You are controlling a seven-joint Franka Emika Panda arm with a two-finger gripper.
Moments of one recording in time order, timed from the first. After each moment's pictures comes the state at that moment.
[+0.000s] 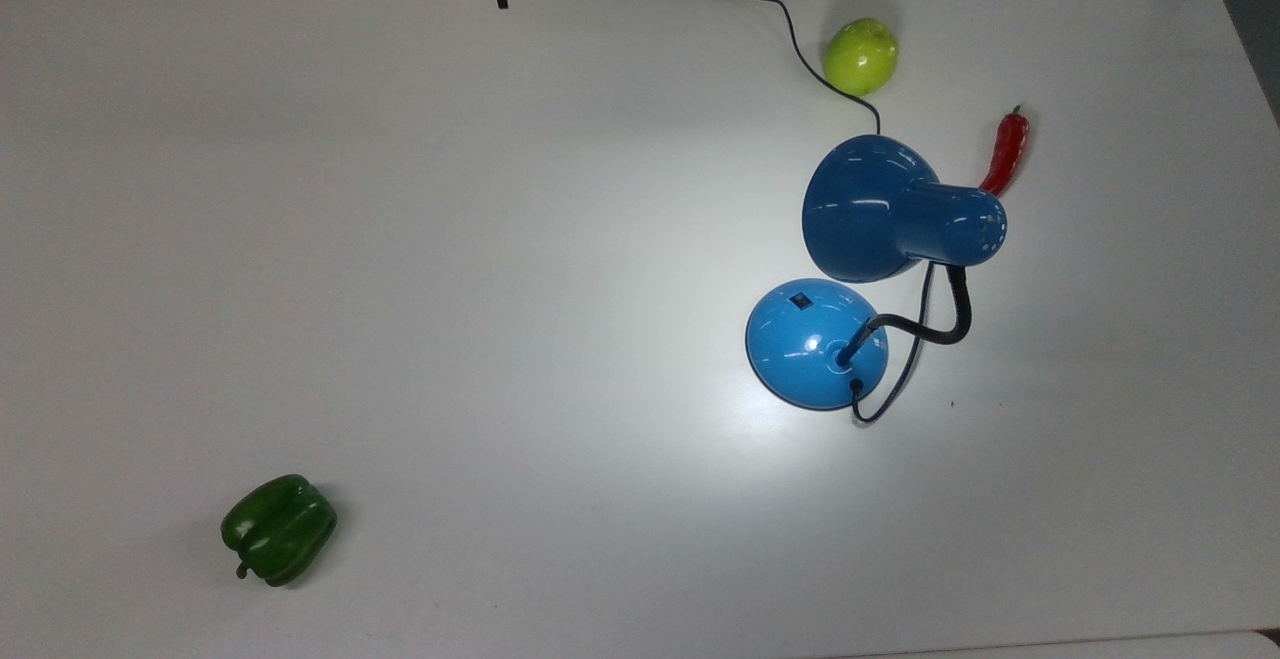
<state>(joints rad) 0.16 0.00 -0.04 -1.68 0.04 1.75 -0.06</state>
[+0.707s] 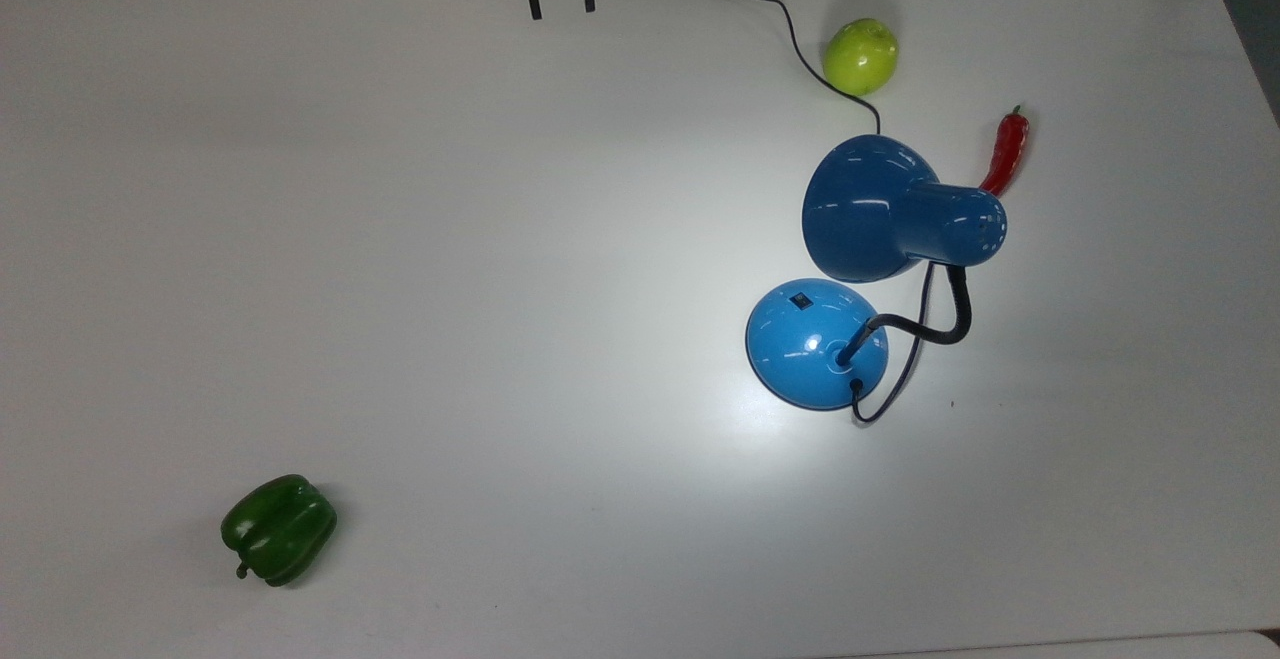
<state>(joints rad) 0.16 0.00 -0.04 -1.68 0.04 1.75 -0.13</state>
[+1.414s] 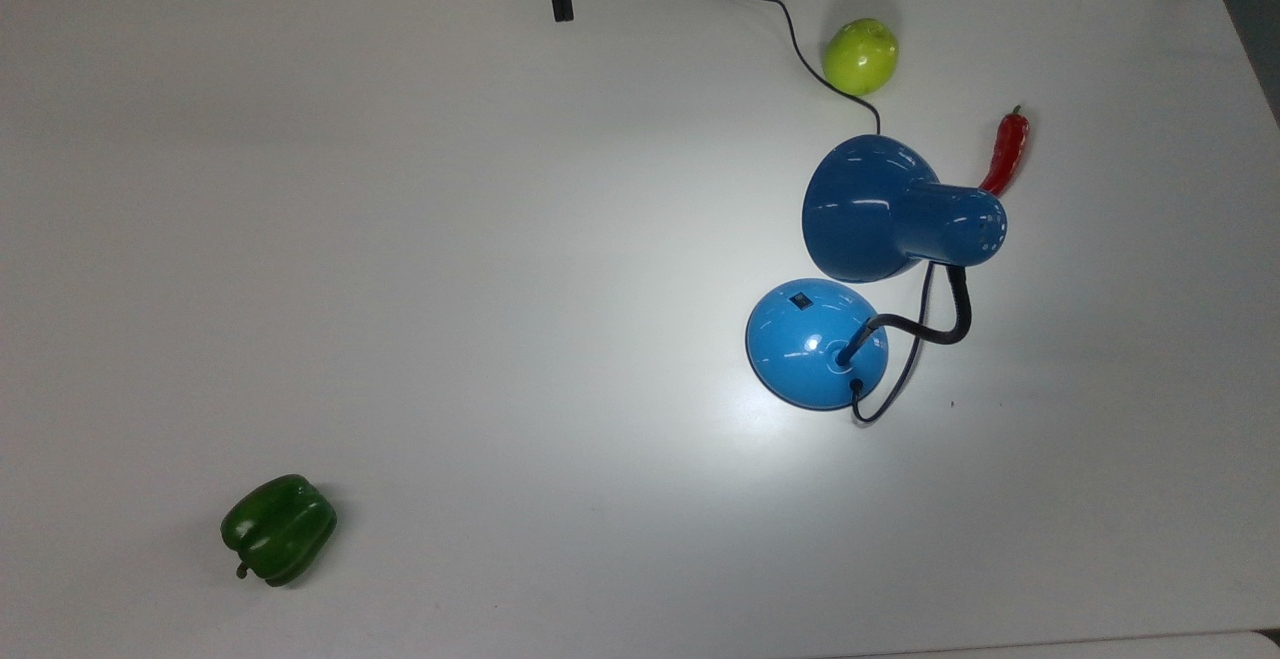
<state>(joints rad) 0.16 0.00 -0.04 -1.69 0.04 1.75 -0.13</state>
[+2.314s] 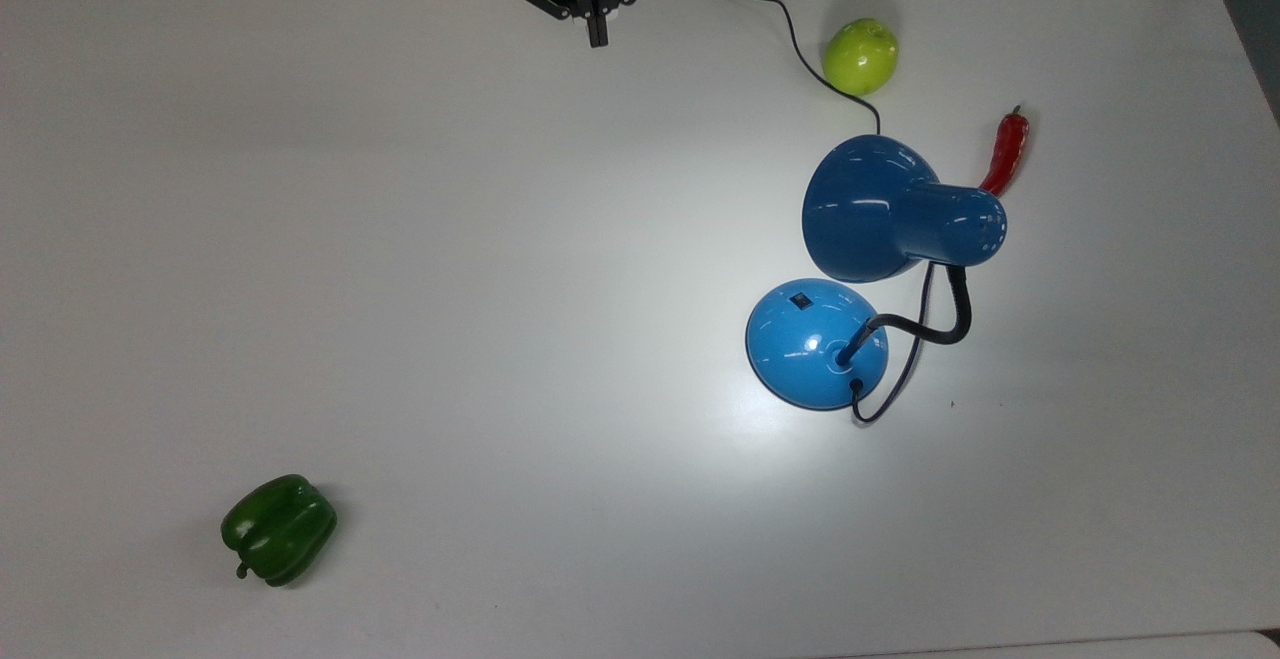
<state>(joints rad) 0.17 0.01 -0.01 -1.76 0.04 1.80 -0.15</state>
